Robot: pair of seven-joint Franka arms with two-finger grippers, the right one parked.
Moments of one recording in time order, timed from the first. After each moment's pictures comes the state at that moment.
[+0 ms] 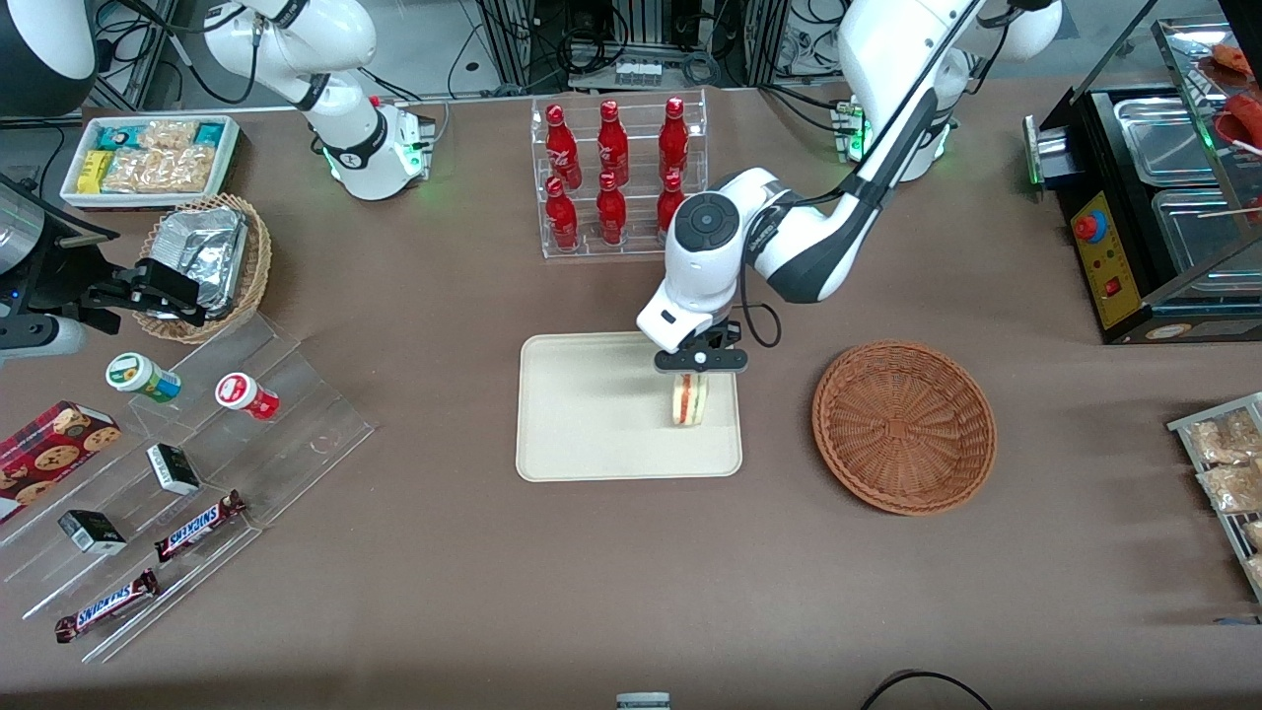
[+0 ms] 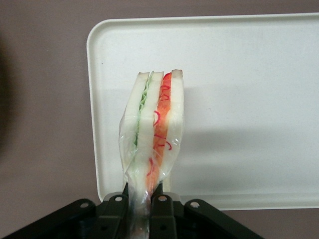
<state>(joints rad) -0.50 0.45 -0.28 -1.83 0.18 2.28 -0.86</state>
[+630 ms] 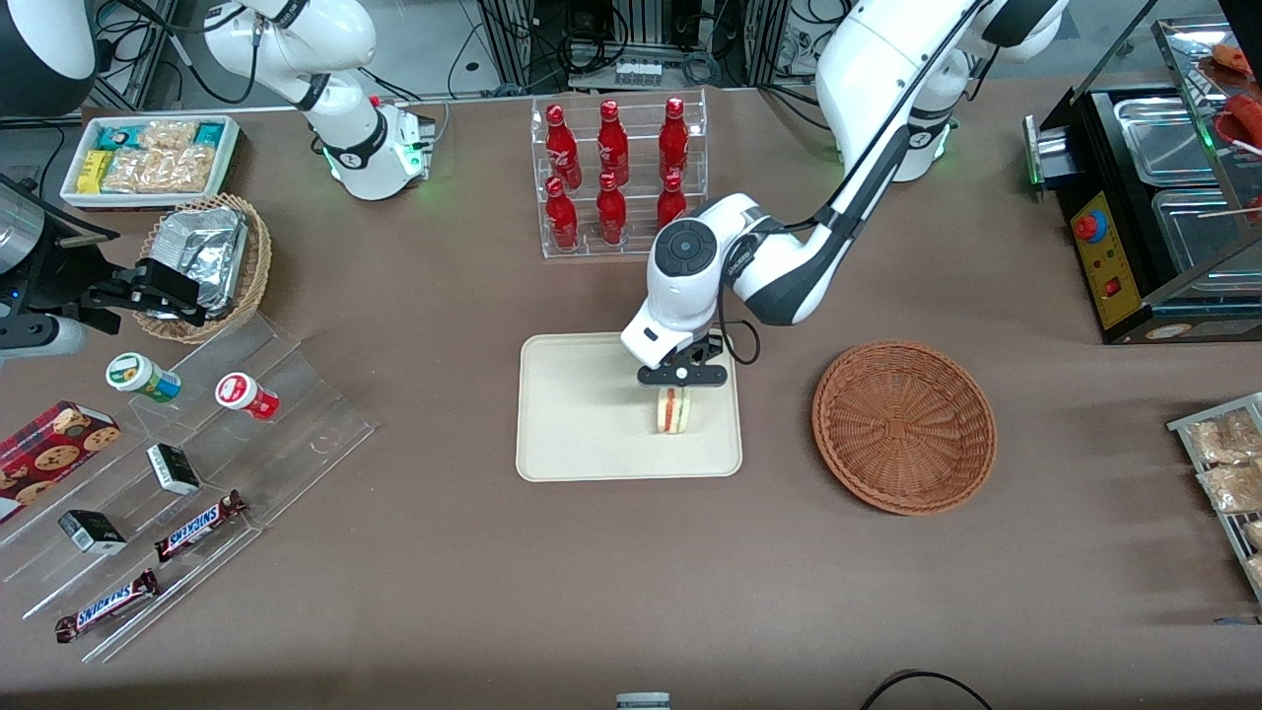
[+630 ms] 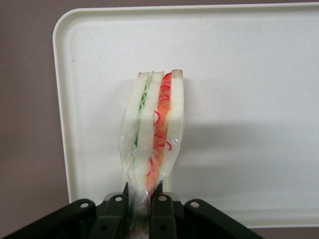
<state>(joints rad) -0.52 0.57 -0.28 -1.76 0.21 2.31 -0.90</state>
